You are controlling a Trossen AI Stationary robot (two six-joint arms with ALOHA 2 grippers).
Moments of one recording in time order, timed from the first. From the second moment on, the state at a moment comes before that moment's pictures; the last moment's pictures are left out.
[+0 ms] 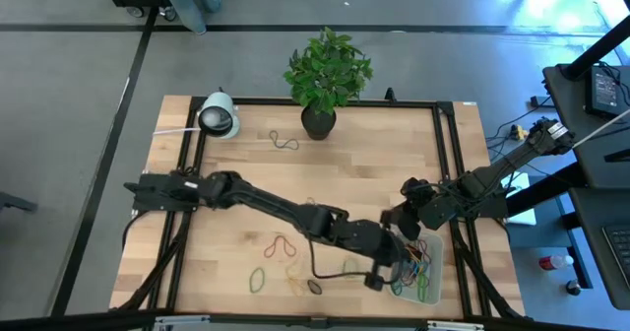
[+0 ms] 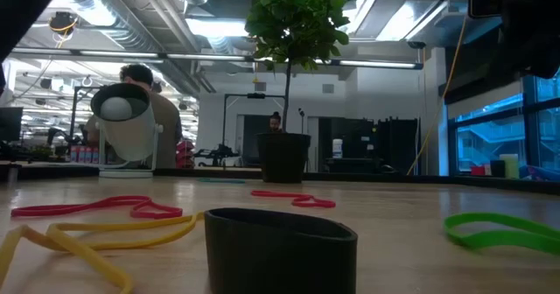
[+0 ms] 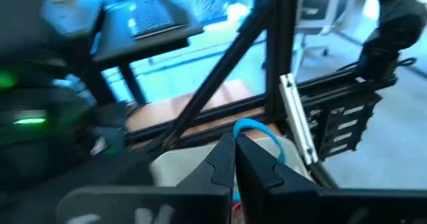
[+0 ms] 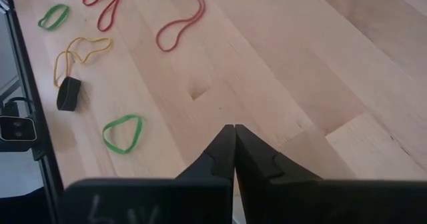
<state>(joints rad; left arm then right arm) -0.32 2.39 2.32 -0.24 -0.12 0.11 0.57 0.98 0.69 -0.69 0.39 1.12</state>
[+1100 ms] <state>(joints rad) -0.33 2.59 2.31 -0.12 -0.06 0.09 0.56 0.98 0.70 -0.93 0.41 1.26</state>
